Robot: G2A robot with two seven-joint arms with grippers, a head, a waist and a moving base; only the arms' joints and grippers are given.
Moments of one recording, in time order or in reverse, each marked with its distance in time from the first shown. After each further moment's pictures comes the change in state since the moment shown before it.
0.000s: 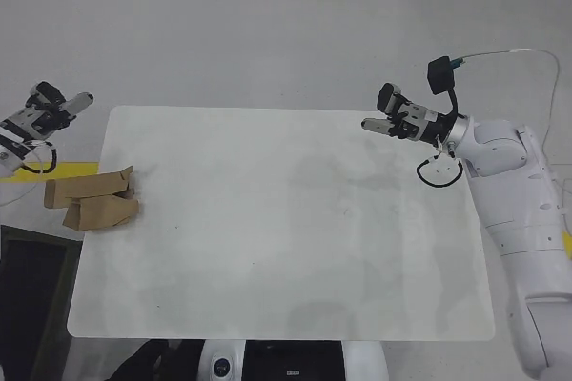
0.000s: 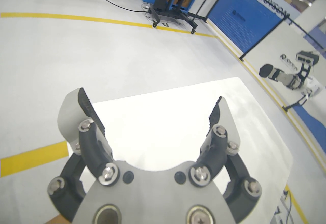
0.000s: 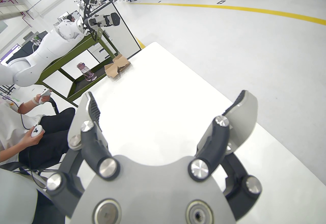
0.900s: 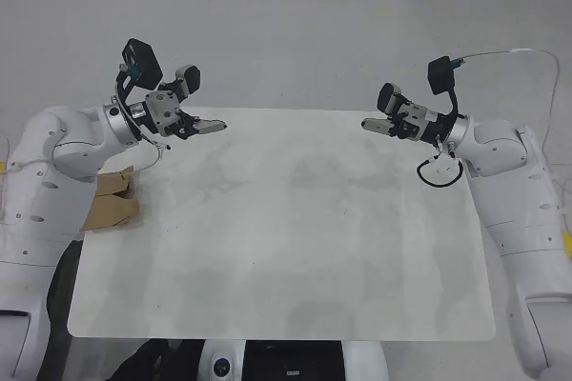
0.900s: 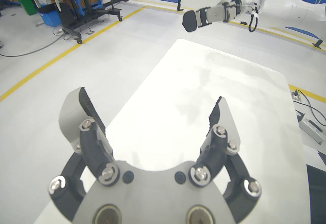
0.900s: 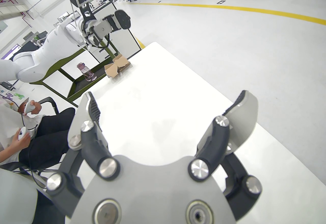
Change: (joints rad) left arm -0.365 -0.129 0.547 -0.016 0.469 -0.373 0.352; right arm 0.000 0.000 0.000 0.000 0.000 0.000 0.000
